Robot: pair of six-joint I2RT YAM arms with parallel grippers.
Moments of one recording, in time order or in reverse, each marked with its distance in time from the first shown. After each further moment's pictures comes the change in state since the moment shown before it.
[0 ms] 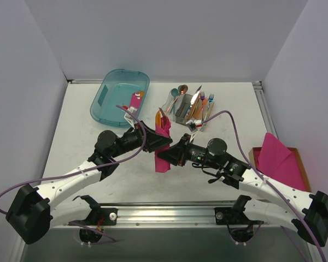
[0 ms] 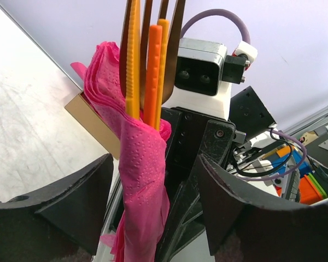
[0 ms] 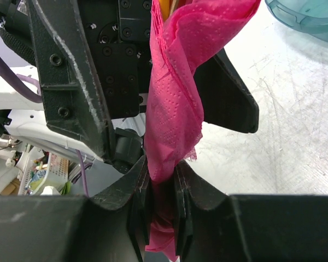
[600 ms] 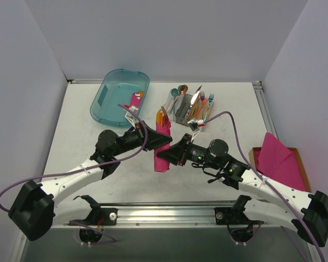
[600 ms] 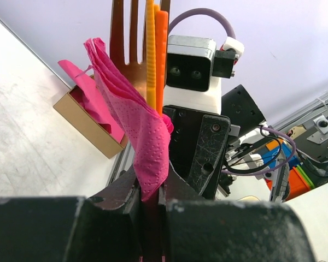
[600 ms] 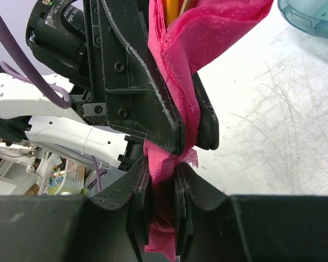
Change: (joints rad) left arm 0.006 0.037 0.000 0.077 0.044 -0.042; right arm -0.003 0.000 -0.027 0.086 -0.012 0.070
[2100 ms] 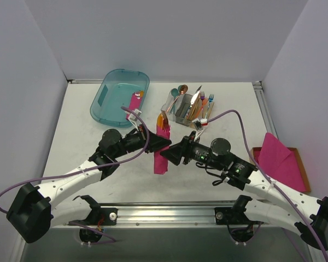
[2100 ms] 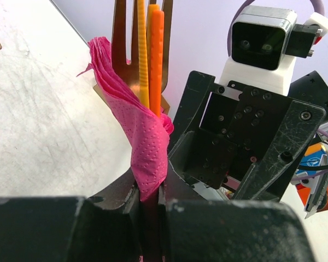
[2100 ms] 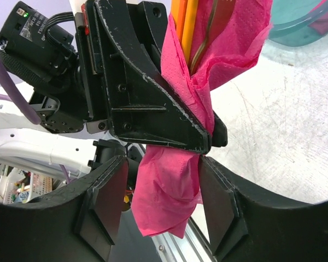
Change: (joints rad) left arm -0.012 -0.031 0.000 -0.217 -0.074 0.137; right arm 0.003 -0.066 0.068 -0.243 0.142 -0.081
